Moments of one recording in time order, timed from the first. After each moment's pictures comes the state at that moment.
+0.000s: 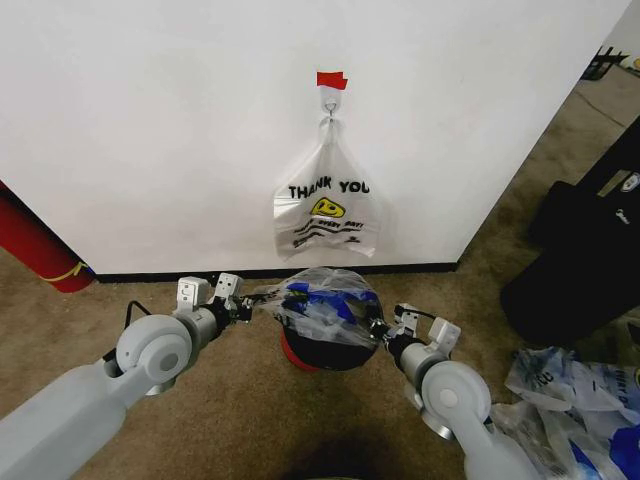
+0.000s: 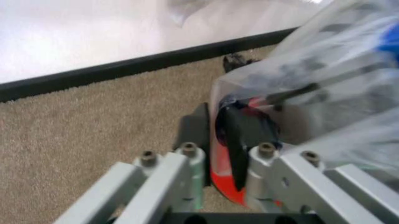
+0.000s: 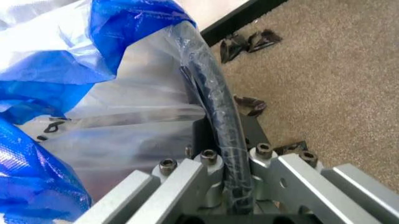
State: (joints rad) left arm 0.92 -0.65 -0.05 -2.10 -1.19 0.57 -0.44; right arm -1.23 1.29 0.26 2.03 1.07 -0.51 0.54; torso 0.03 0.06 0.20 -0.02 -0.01
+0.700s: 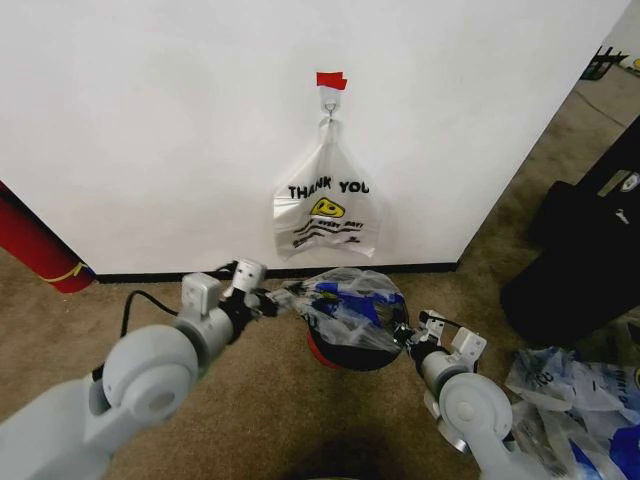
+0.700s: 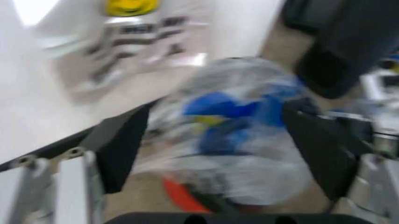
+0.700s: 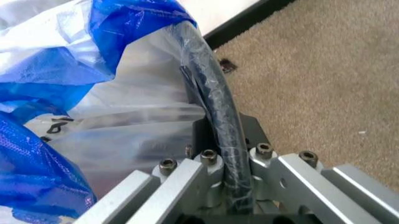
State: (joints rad) left arm 0.88 -0.67 0.02 -2.38 -1.09 0.57 -0.43; right arm -1.30 1.29 0.35 2.08 0.99 -0.49 0.54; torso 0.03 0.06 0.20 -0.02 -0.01
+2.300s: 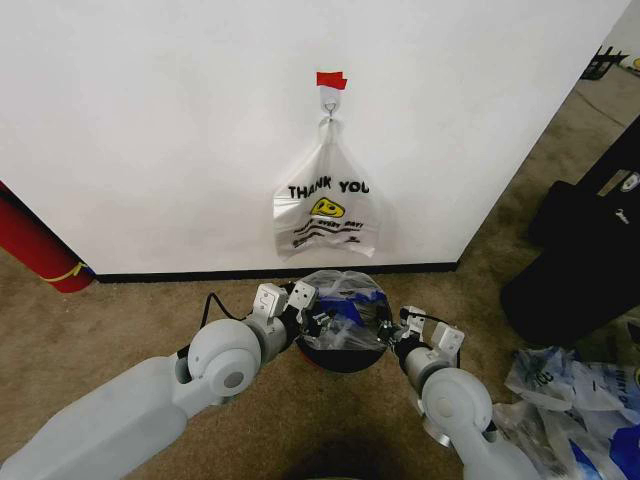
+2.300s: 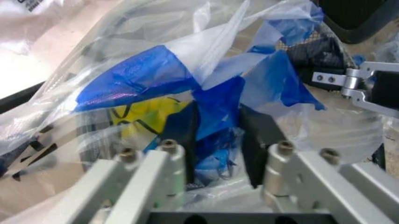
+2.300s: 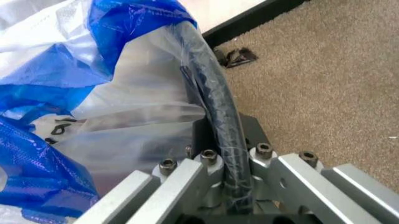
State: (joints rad) left arm 0.64 -0.79 0.33 -2.13 -1.14 0.65 -0.51; right arm -1.26 1.28 0.26 2.04 0.94 -0.50 0.52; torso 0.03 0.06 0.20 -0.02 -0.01
